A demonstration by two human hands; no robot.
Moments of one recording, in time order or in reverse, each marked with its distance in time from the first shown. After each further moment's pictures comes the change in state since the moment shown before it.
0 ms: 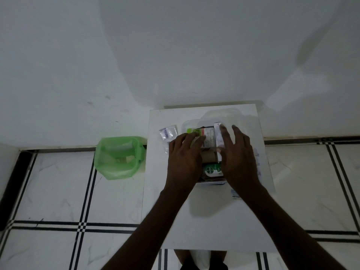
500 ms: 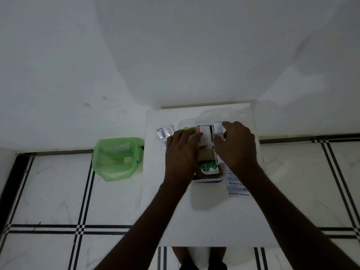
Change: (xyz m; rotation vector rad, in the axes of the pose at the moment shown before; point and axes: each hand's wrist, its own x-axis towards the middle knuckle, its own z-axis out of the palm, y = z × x) left_hand 0.008 0.002 -0.003 0.054 -0.016 0.004; right_hand 0.025 -0.018 -0.038 0.100 0.040 0.164
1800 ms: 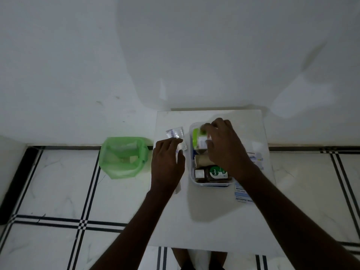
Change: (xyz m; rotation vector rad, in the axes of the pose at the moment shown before) left_hand -0.027 -0.054 -0.003 -0.162 0.124 -0.230; right_hand 0.010 -0.027 0.020 -0.108 -0.160 -0.407
